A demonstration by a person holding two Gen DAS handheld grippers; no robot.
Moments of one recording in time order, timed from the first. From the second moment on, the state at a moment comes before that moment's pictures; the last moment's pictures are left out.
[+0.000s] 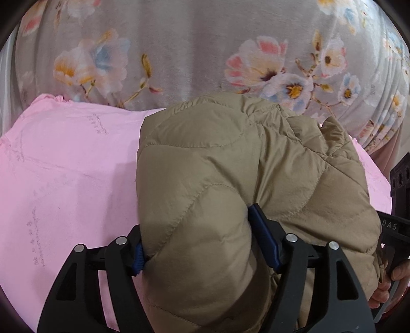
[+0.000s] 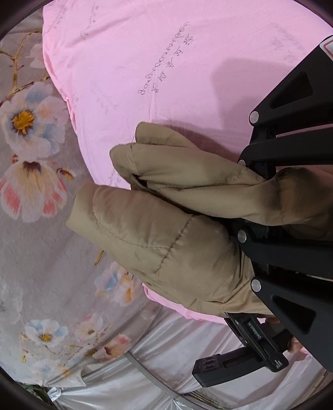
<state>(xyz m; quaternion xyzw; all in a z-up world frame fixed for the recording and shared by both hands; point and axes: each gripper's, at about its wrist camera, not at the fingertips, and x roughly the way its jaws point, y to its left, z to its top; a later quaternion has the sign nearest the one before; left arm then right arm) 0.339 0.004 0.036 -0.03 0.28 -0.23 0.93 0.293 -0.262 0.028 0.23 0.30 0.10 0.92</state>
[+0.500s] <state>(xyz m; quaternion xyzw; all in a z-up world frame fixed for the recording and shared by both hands) 0.319 0.019 0.055 0.01 0.29 -0.13 0.95 0.237 -0.284 0.037 0.20 0.29 0.04 0.93</state>
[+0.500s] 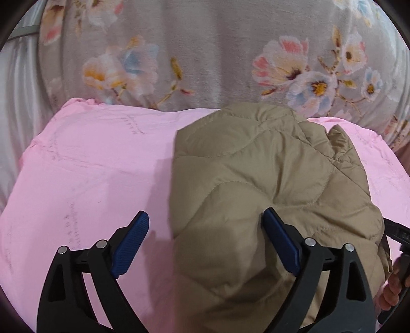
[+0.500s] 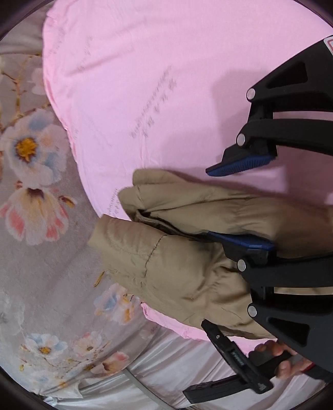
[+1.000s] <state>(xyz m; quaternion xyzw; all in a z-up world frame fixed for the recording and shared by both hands) 0.310 -0.018 0.090 0.02 0.28 -0.07 0.96 0.252 -0.192 0.111 0.05 0.23 -0.03 0.97</state>
